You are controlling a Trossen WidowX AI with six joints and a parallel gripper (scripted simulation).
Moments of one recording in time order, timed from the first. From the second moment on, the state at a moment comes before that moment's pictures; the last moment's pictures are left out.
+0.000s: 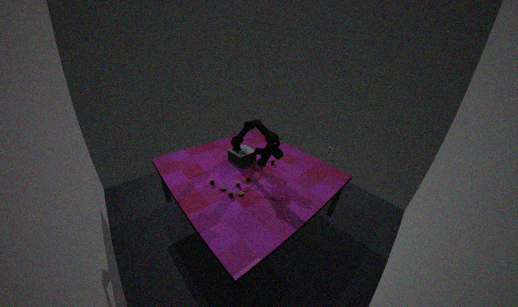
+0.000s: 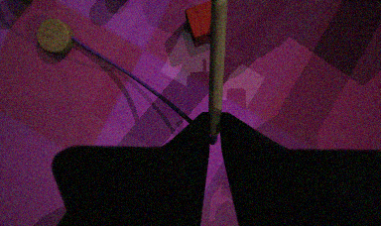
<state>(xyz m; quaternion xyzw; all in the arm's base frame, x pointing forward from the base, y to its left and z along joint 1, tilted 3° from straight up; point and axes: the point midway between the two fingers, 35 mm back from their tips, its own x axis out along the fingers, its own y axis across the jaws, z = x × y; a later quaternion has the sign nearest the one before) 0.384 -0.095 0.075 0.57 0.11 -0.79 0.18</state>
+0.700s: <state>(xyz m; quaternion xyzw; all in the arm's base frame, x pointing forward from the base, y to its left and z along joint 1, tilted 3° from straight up) 0.404 -0.093 0.075 0.54 0.20 -0.76 0.30</state>
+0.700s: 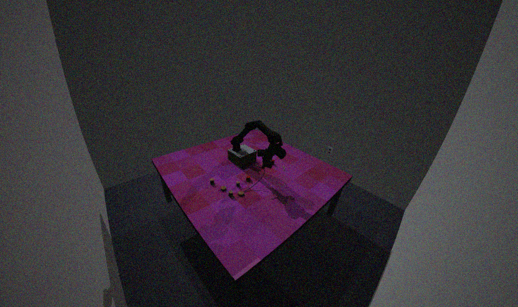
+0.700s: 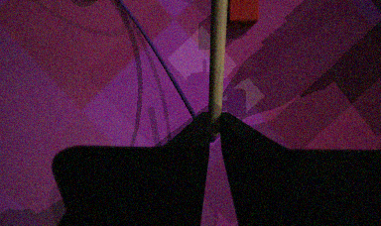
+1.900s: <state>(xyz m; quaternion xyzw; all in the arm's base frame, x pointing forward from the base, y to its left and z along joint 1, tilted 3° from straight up) 0.404 -0.103 0.032 0.59 0.22 -0.72 0.28</state>
